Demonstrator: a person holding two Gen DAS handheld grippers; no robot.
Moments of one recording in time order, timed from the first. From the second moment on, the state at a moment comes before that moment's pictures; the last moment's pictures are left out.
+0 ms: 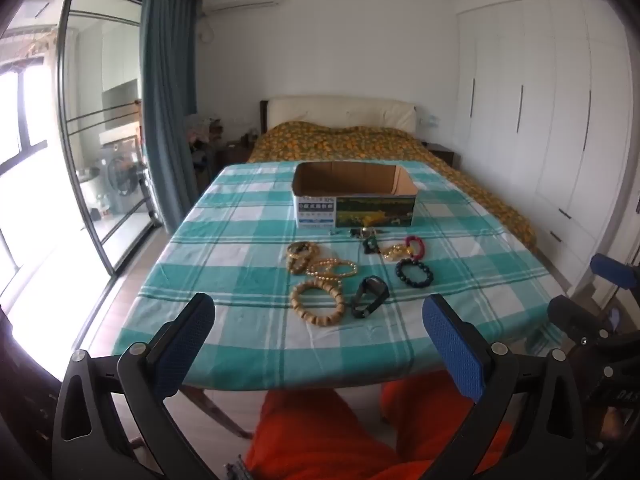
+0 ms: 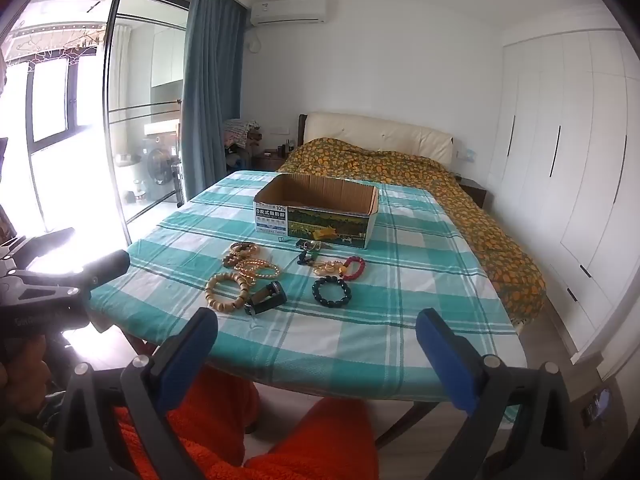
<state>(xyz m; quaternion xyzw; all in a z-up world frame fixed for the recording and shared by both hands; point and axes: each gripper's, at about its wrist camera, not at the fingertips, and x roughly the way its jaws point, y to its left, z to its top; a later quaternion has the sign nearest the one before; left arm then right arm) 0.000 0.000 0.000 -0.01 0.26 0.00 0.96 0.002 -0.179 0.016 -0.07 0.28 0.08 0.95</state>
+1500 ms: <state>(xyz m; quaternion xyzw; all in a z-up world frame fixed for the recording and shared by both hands) -0.001 -0.001 -0.005 -0.01 0.27 0.00 0.96 0.002 -0.180 0.017 -0.08 0.28 0.08 0.95</state>
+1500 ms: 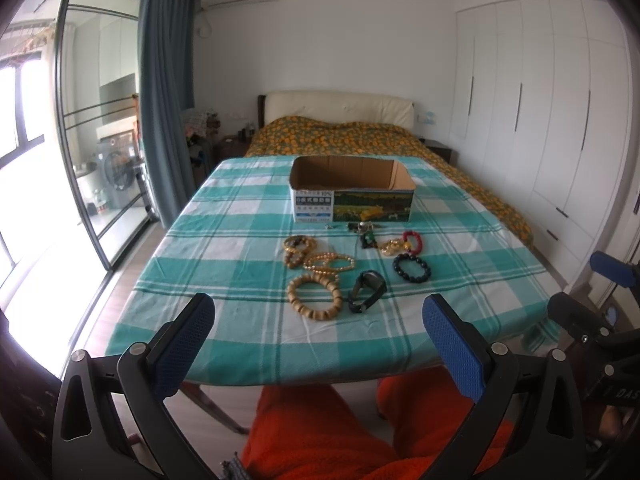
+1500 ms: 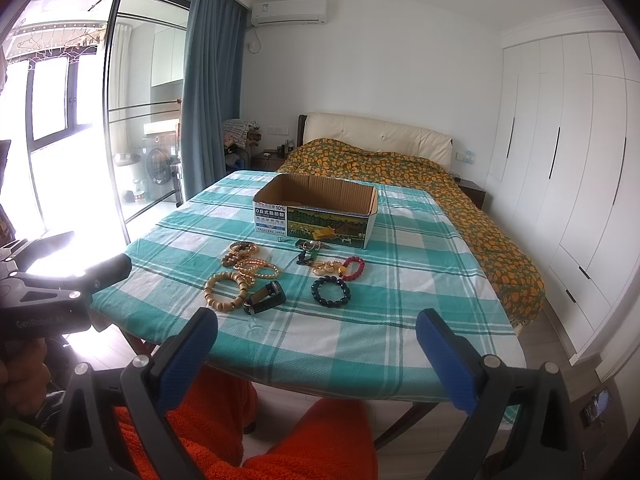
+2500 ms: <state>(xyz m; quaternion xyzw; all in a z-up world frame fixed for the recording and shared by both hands) -0.002 0.004 -0.011 -0.02 0.28 0.00 0.96 0.003 -0.180 0.016 -0.08 0.28 0.08 0.95</state>
